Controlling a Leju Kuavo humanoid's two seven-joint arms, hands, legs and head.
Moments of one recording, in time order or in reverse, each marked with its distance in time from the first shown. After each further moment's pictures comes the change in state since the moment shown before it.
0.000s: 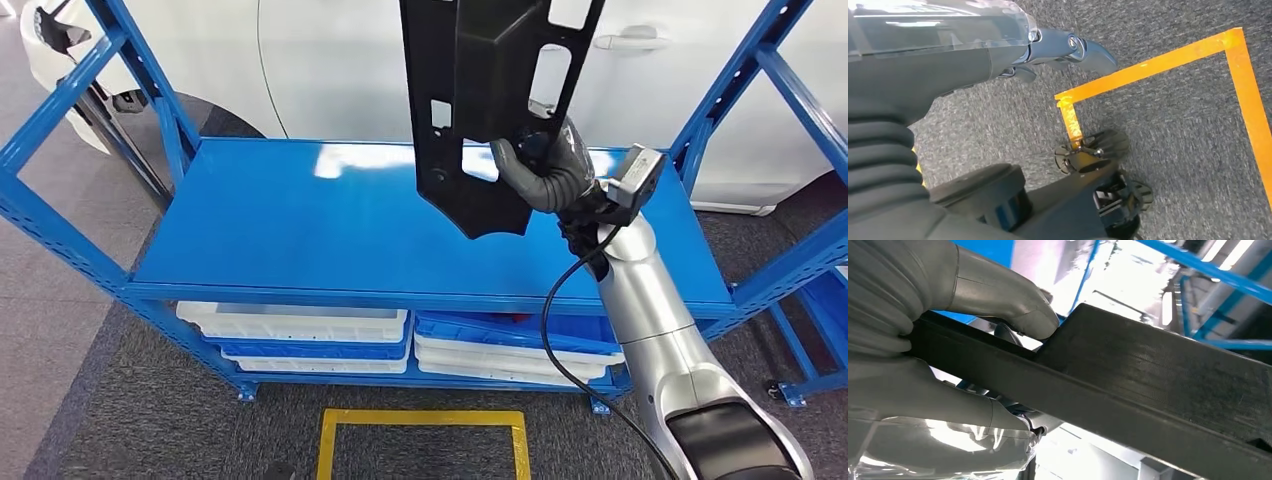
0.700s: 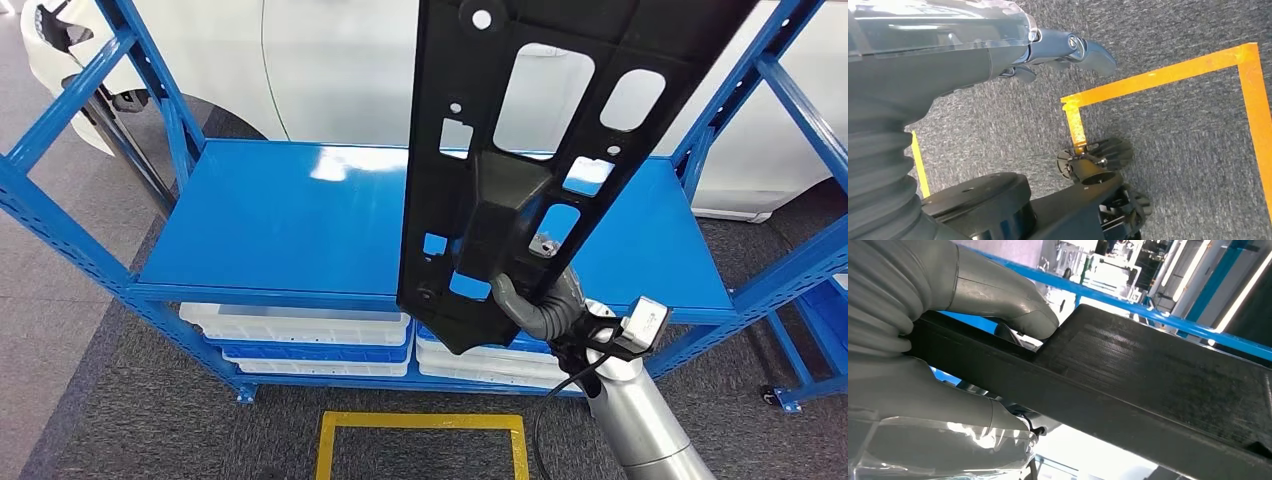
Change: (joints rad) left arm 0.014 0.004 0.005 0.000 0.038 0.032 0.010; right arm 0.411 -0.008 0.028 -0.276 -0.032 0.001 -0.094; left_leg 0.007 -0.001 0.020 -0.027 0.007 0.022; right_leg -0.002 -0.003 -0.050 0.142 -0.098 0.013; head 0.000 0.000
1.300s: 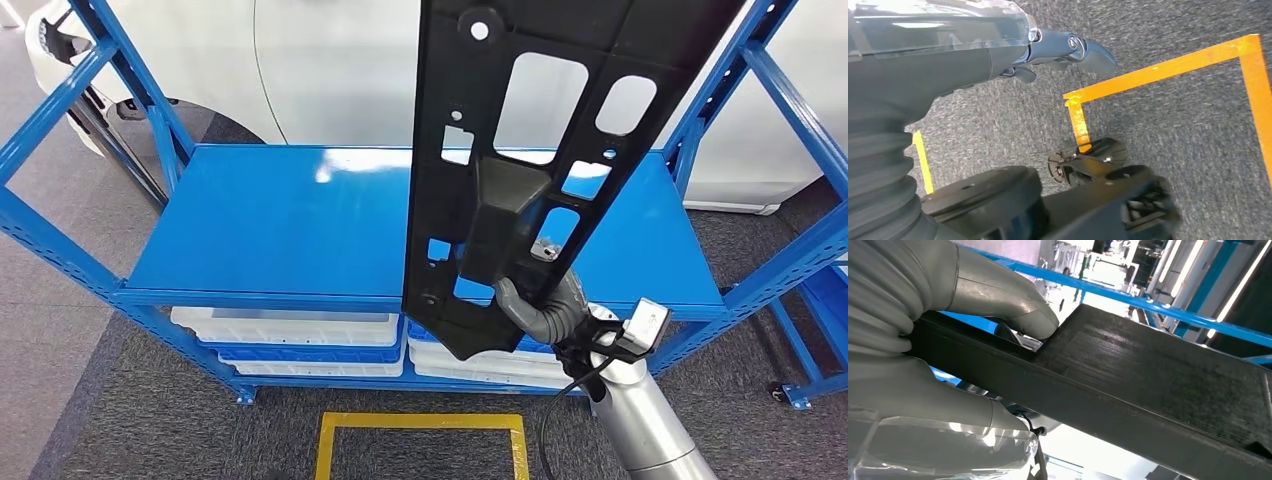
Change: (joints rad) left arm 0.002 0.002 0.000 0.000 0.002 0.001 0.008; right arm 0.016 -0.004 -0.005 0.000 -0.012 0.010 0.008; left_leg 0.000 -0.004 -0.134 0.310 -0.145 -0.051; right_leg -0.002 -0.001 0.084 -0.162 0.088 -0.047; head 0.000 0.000
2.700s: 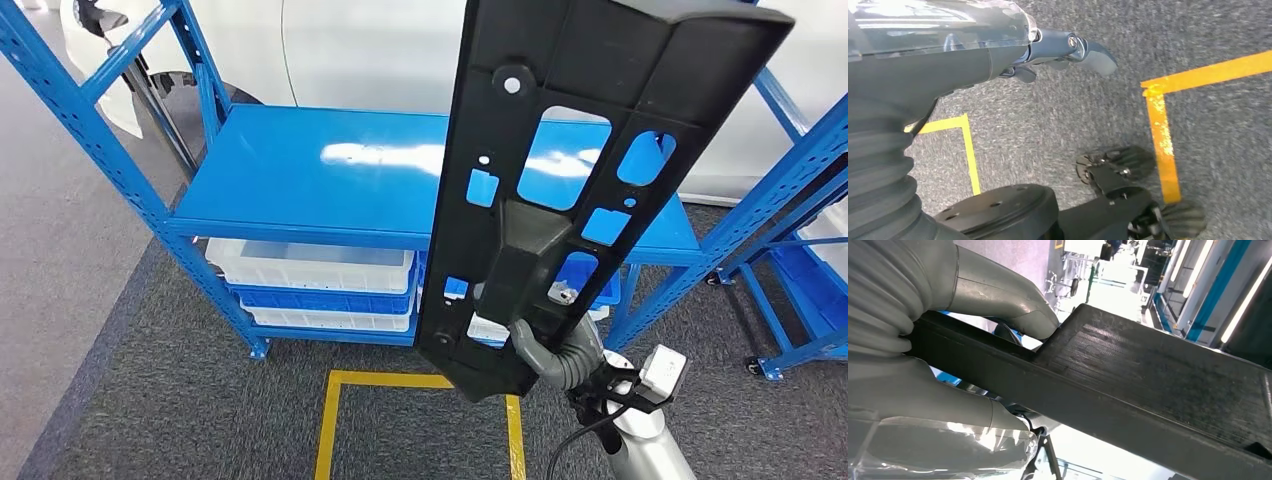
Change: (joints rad) left arm 0.014 0.008 0.022 0.001 -0.019 -0.014 0.100; right arm 0.201 0.005 -0.089 -0.122 0.014 0.012 0.039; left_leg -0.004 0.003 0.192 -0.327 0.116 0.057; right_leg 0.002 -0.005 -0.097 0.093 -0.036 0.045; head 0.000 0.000
